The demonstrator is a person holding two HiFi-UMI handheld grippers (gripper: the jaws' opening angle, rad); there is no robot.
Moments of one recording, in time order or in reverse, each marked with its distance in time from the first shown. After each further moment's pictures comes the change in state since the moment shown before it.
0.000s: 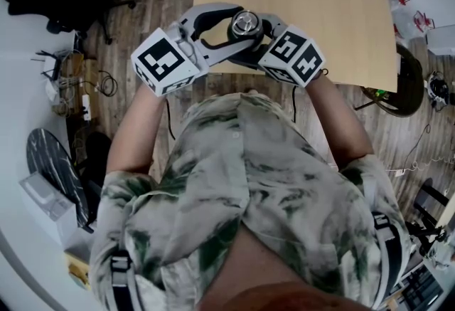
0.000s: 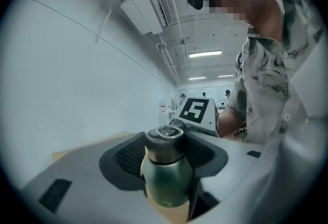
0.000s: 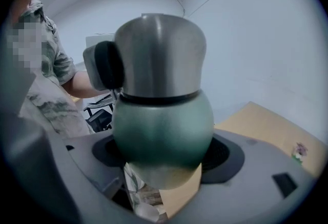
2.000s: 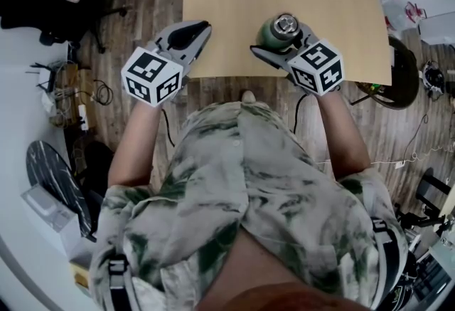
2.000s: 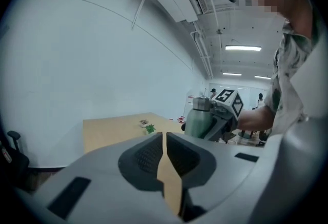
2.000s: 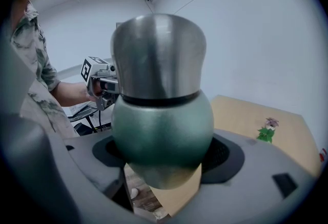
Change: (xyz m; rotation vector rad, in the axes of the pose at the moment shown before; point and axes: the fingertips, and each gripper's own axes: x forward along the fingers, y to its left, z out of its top) left arm -0.033 0.049 -0.067 -0.221 0.133 0.308; right arm -0.070 -0.054 -0.051 0.178 -0.083 -0.252
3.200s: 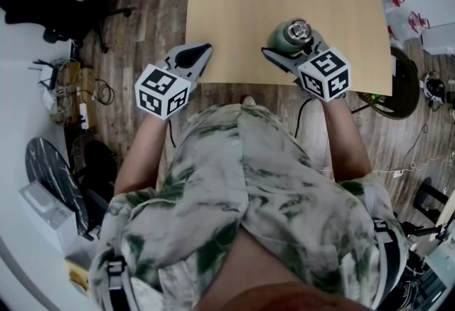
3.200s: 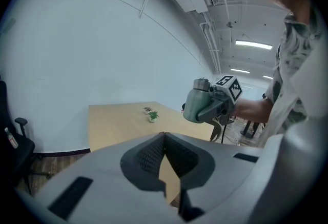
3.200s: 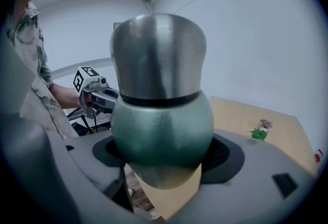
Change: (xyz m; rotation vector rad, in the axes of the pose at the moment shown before) left arm -0.006 -0.003 -0.053 -0.071 0.105 0.055; right arm -0.009 -0.023 -0.001 -0.006 -0.012 -0.046
